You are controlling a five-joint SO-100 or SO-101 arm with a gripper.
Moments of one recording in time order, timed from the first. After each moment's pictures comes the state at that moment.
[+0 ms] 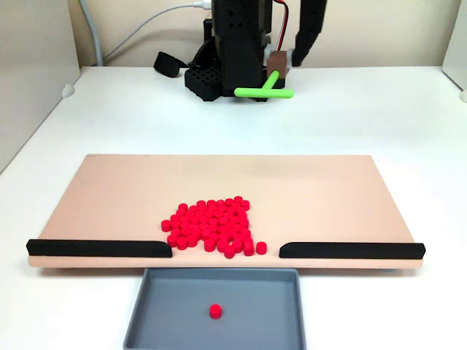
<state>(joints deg) -6.1 95.6 83.8 99.0 -67.3</state>
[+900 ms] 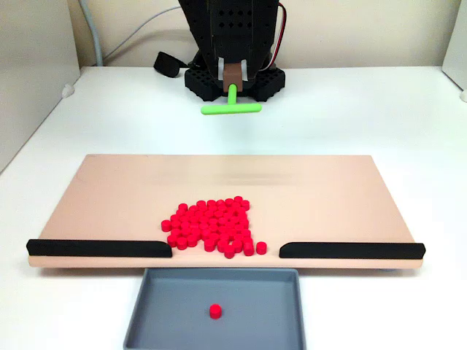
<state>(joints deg) 2.0 92.8 83.8 97.2 -89.1</state>
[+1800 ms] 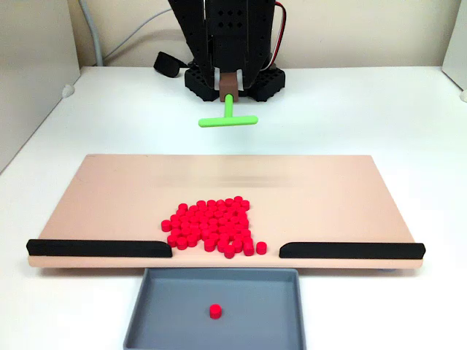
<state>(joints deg) 2.5 91.0 83.8 96.9 -90.8</state>
